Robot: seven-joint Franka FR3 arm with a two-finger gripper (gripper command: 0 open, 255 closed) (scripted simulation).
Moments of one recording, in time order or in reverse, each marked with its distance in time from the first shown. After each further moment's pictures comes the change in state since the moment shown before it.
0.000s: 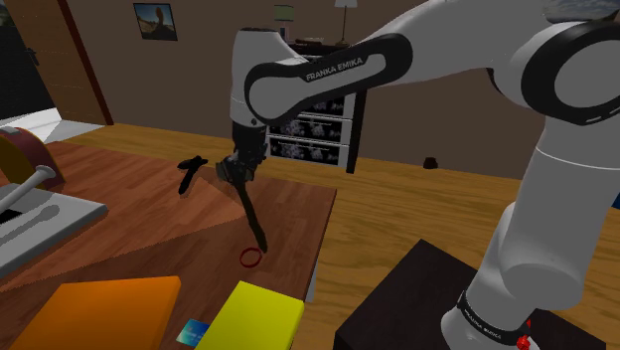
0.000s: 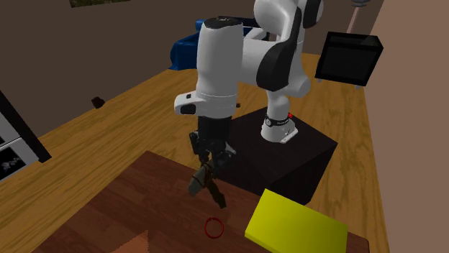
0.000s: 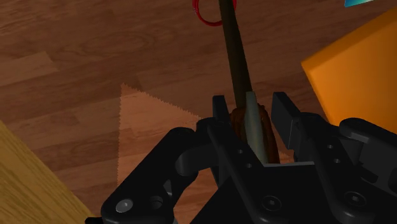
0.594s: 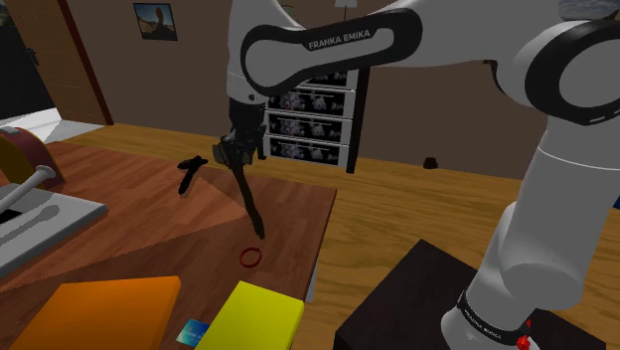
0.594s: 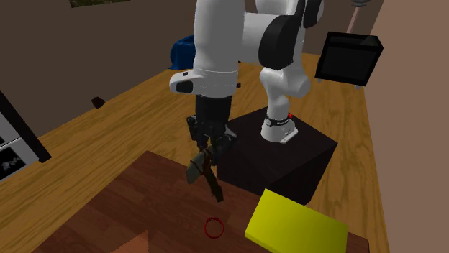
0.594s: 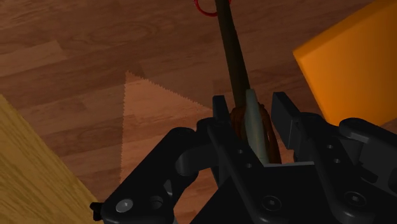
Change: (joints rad) arm -0.001 -0.011 0.000 0.111 0.005 -0.121 -0.005
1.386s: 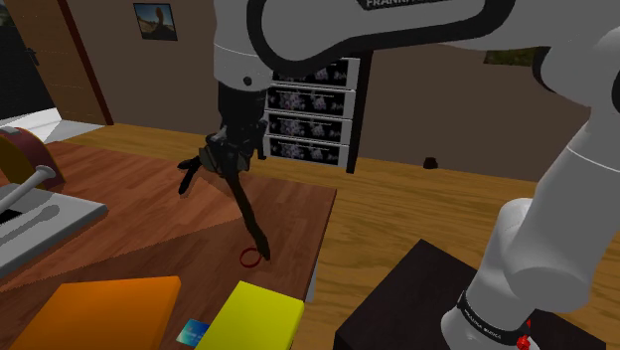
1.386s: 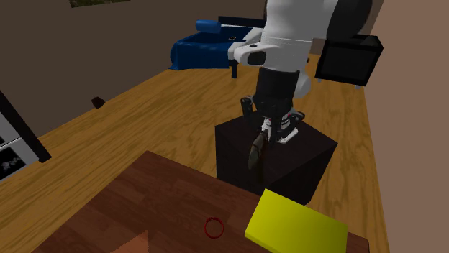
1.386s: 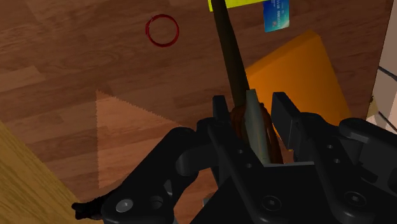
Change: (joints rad) arm 0.085 -0.172 0.088 -0.062 0.024 -0.103 0.169
